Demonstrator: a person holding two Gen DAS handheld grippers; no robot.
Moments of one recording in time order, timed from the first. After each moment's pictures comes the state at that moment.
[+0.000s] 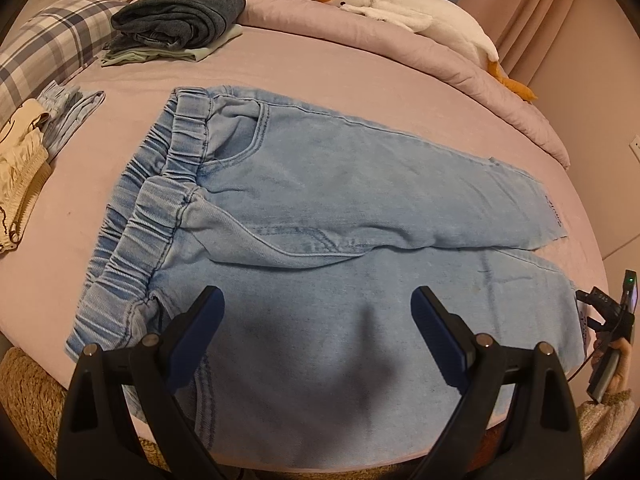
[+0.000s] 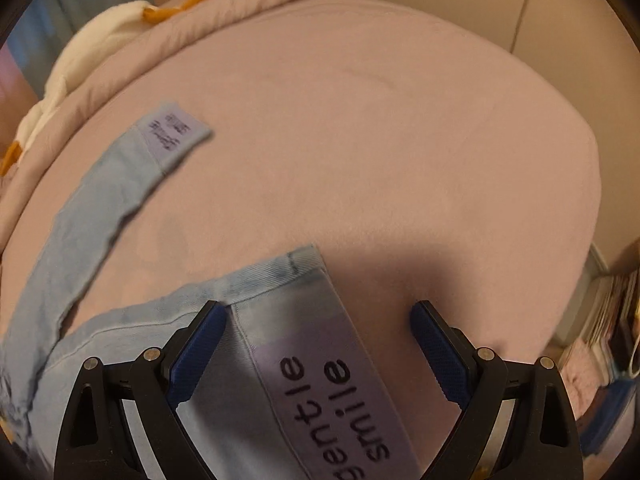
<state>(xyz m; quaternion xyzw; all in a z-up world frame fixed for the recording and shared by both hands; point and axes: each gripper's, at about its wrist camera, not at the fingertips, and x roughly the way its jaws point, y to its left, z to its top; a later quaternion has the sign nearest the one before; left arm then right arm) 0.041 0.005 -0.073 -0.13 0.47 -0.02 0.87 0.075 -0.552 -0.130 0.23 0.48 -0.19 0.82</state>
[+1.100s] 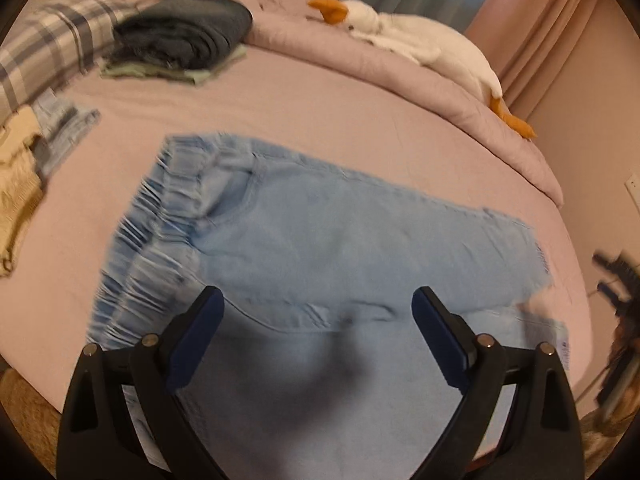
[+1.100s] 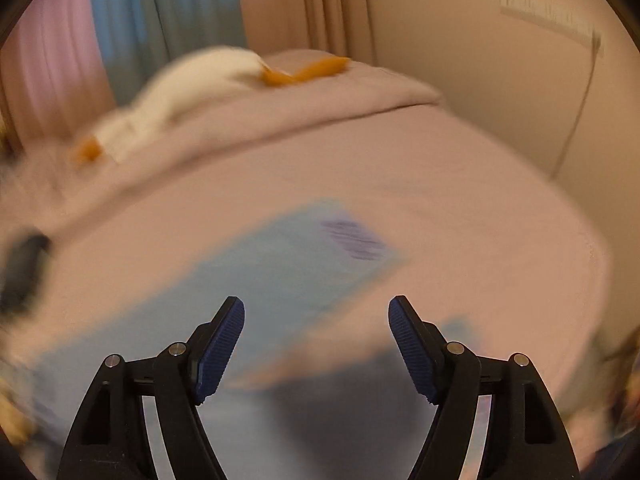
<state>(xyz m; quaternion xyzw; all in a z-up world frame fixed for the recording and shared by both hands) 0.073 0.019 -0.046 -0.17 0.43 -0.01 0.88 0.128 -0.414 0.002 0.17 0.36 -0.11 0.91</state>
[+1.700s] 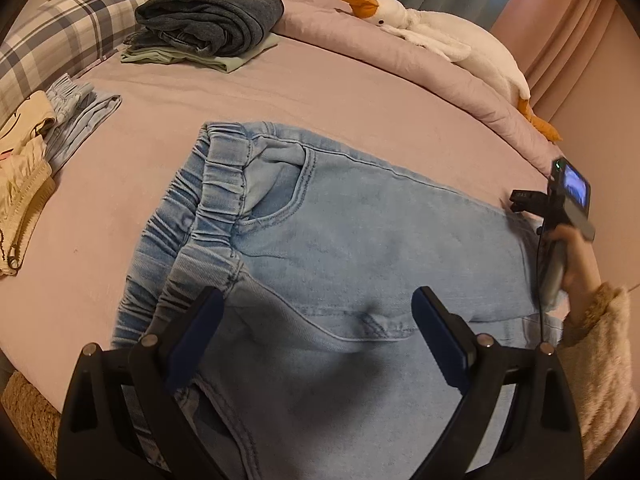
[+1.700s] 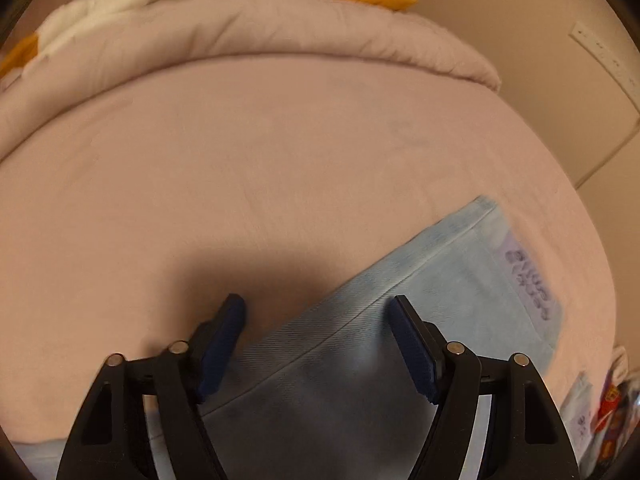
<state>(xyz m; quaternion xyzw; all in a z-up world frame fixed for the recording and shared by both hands) 0.083 0.043 -0.069 -0.17 0.45 0.02 0.87 0.317 -0.325 -0.103 0.06 0.48 -0.20 0.85</state>
